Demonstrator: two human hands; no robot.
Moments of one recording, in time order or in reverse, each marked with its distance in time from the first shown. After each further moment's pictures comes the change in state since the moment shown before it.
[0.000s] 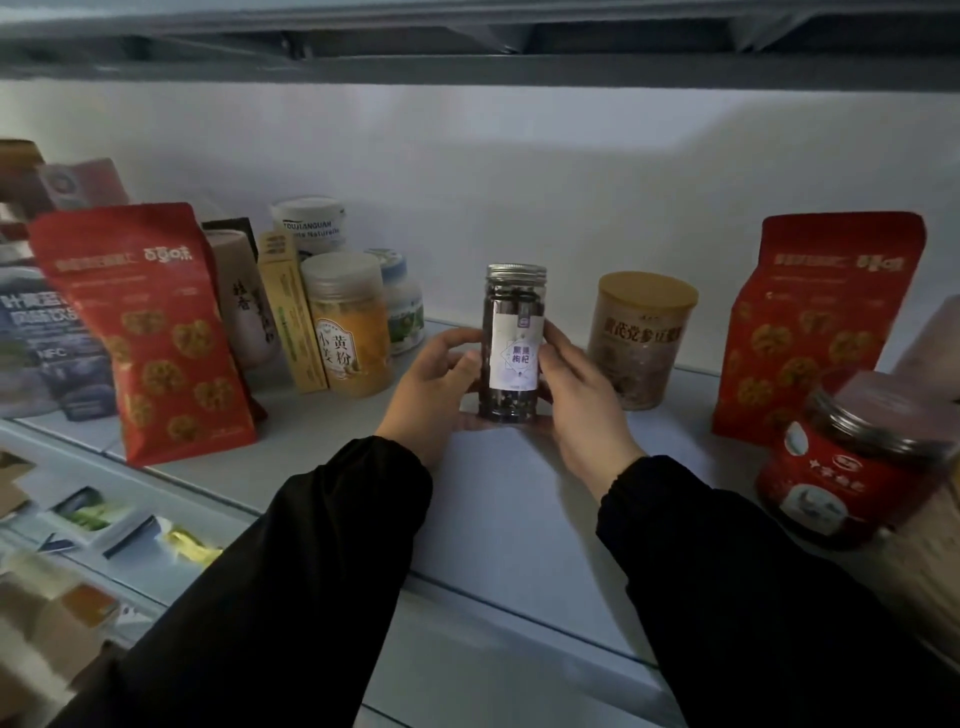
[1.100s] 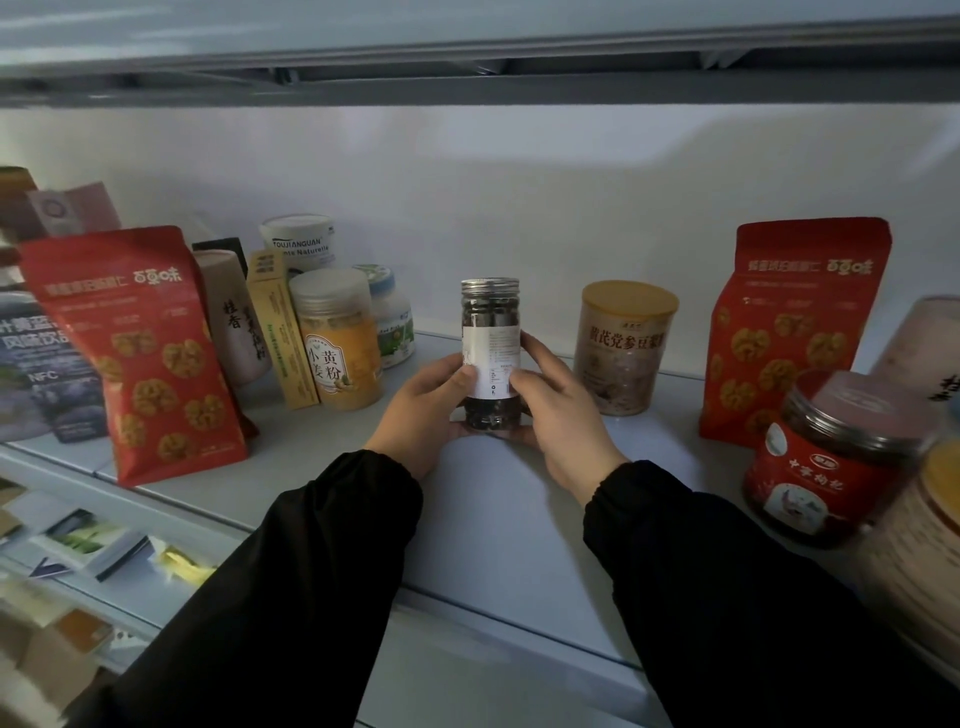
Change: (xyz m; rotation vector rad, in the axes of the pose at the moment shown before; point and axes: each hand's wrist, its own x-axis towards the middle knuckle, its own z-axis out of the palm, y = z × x) left_hand 0.002 -0.004 -0.002 -0.041 -0.081 -0.067; right_hand -0.003 -0.001 0.002 -0.047 -0.052 0.052
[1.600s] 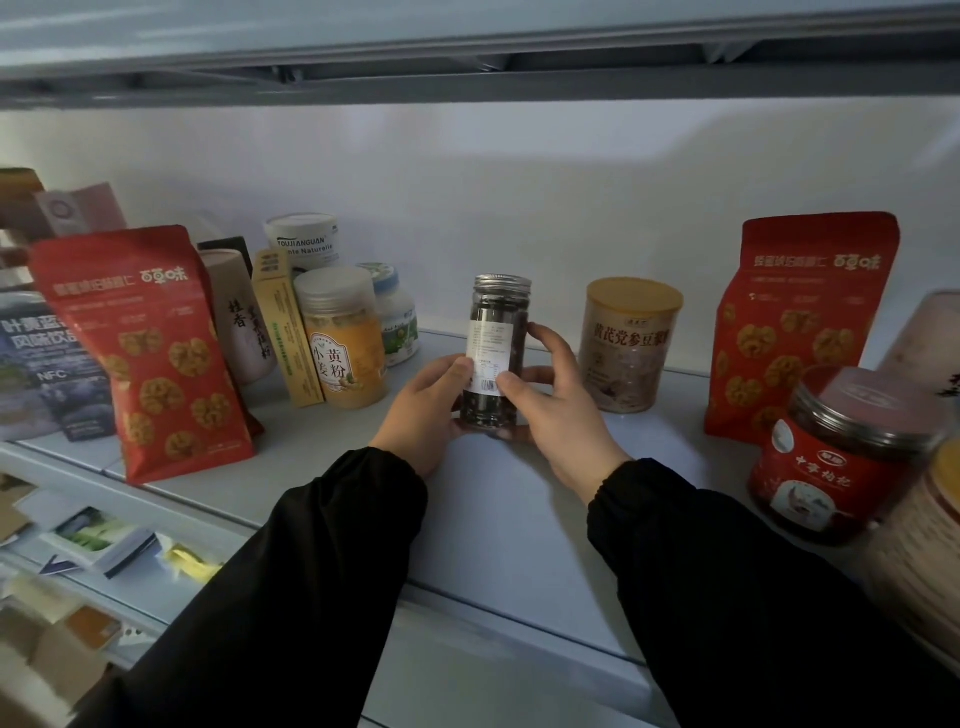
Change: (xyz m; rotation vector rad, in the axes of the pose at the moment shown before) left_hand 0.002 0.000 0.000 -0.064 0.068 -0.046; right_hand -0.005 0.001 0.000 -0.141 0.007 -0.094
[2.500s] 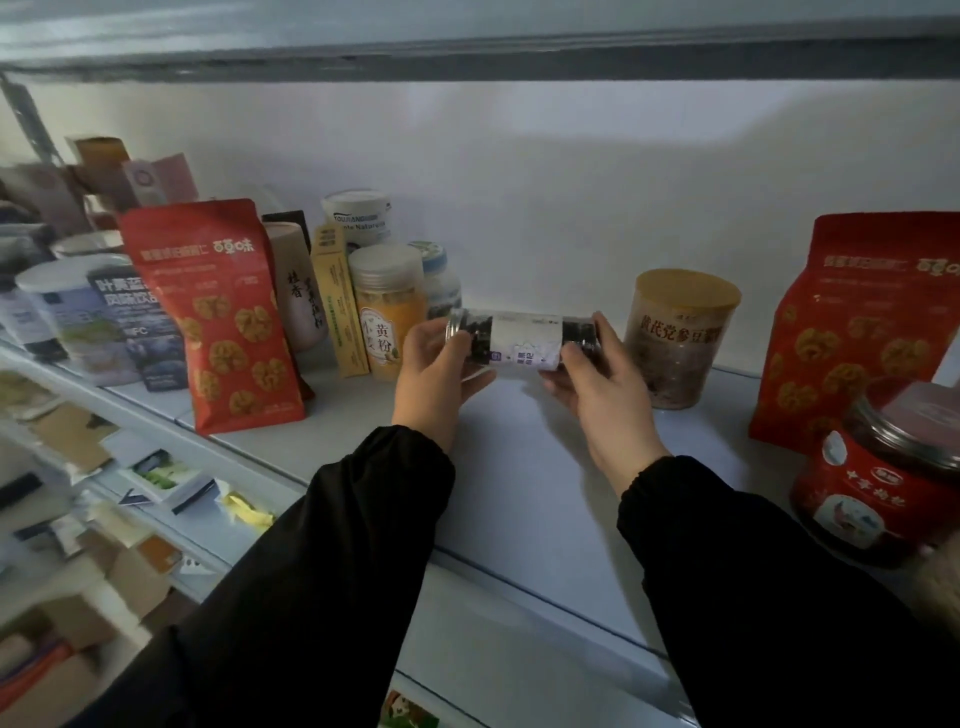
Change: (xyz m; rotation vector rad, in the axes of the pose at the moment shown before) left_hand -0.005 0.008 -0.014 -0.086 0.335 0.140; right_hand 0.020 0.020 -0.004 0.131 0.114 -0.003
